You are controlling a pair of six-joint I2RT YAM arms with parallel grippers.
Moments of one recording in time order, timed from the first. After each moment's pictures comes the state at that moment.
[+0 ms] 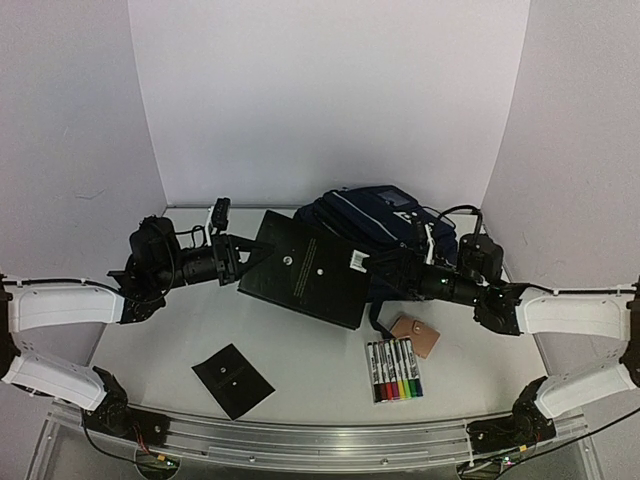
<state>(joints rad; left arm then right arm) -0.68 1.22 0.61 0.61 0.55 -1.01 0.69 1.26 0.60 0.48 -0.41 0.84</state>
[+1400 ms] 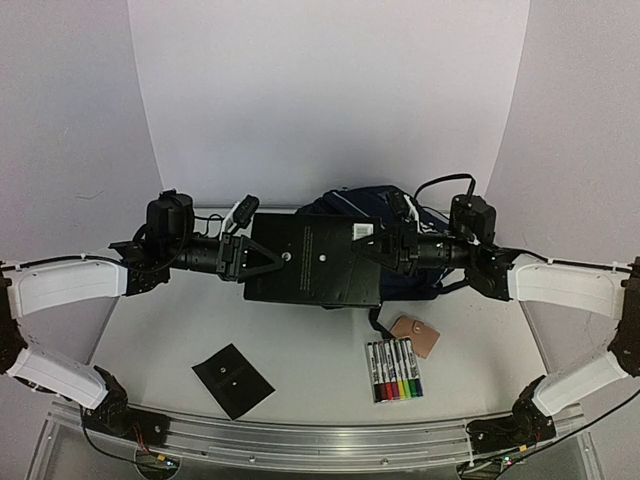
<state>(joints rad) -0.66 1.28 0.83 0.22 0.90 -0.75 0.64 1.38 0.87 0.40 -0.79 0.96</state>
